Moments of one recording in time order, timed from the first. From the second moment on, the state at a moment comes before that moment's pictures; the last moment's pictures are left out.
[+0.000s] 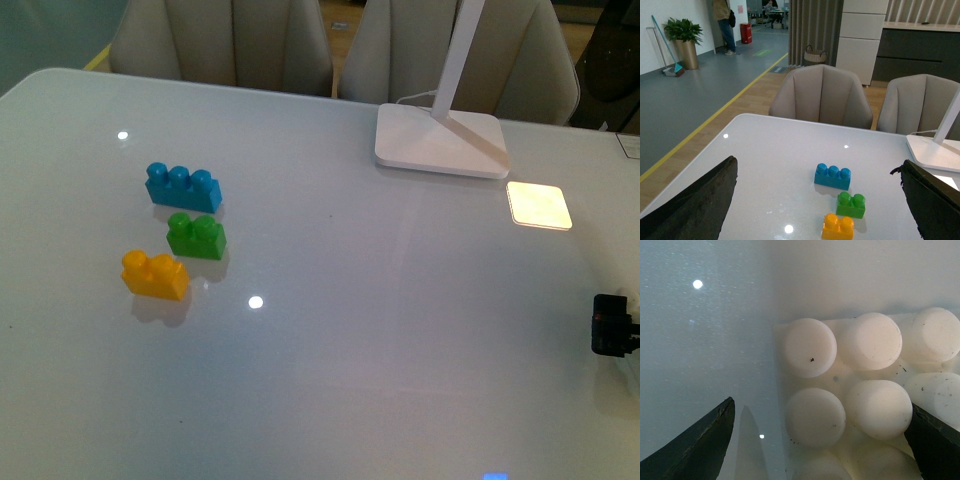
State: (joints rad) left arm 0.00 0.01 0.01 0.00 0.00 -0.01; right arm -0.17 2.41 0.81 0.71 0.05 -0.11
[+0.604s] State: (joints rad) left arm 0.00 0.01 0.01 0.00 0.00 -0.01; right arm 0.09 2.43 1.04 0.44 0.13 -0.05
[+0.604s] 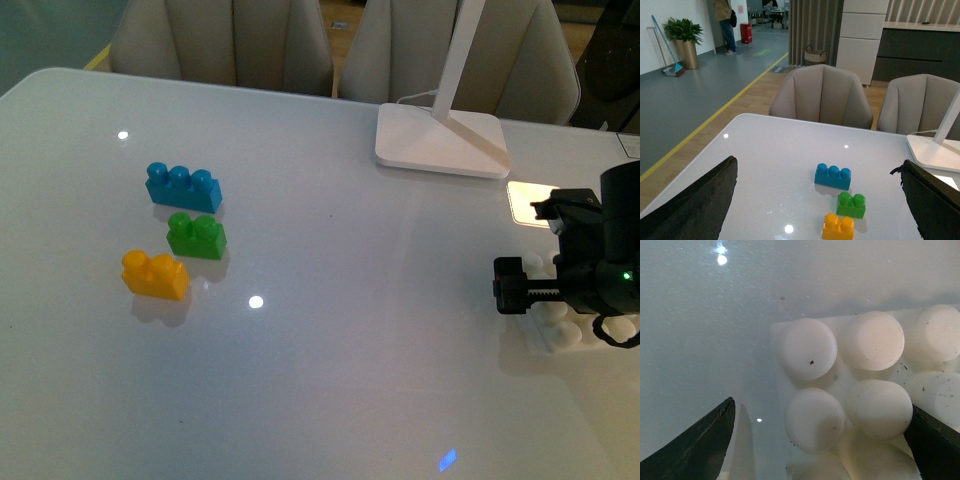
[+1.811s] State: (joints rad) left arm 0.00 0.00 0.01 0.00 0.00 -0.01; right arm 0.32 2.46 1.28 0.06 0.10 -0.51
